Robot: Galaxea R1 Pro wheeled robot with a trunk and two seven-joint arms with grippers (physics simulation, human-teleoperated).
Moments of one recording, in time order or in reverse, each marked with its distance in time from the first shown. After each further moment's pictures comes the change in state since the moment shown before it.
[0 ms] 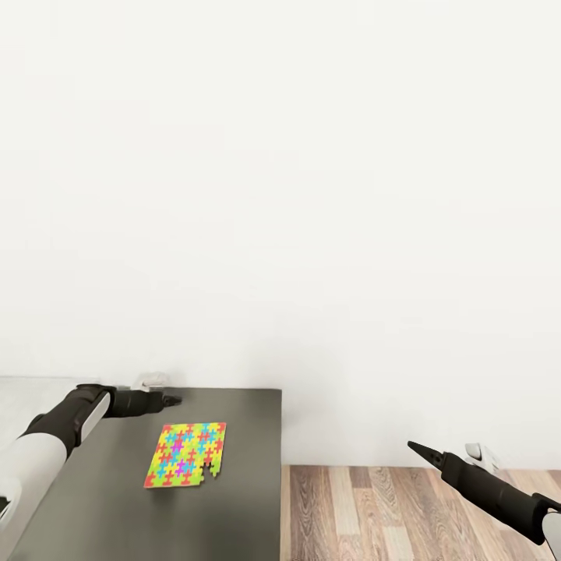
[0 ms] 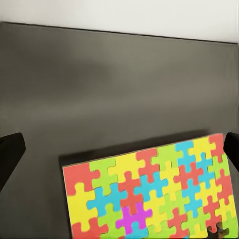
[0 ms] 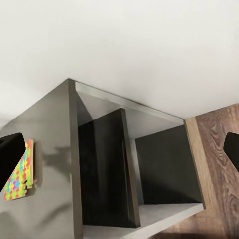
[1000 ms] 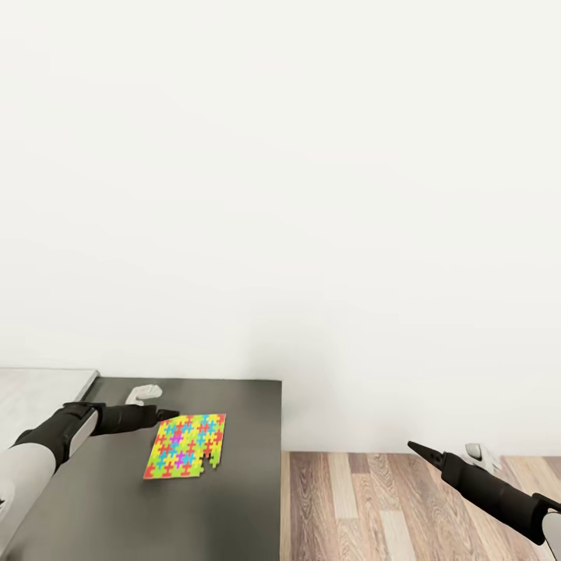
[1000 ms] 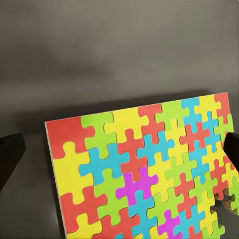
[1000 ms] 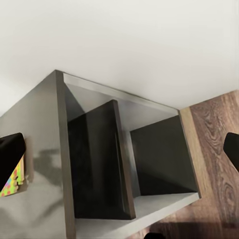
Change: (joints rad) left arm 0.005 0.029 0.002 0.139 0.000 -0.139 -0.166; right arm 0.000 0.000 0.000 0.001 0.002 -0.001 0.000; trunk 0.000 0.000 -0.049
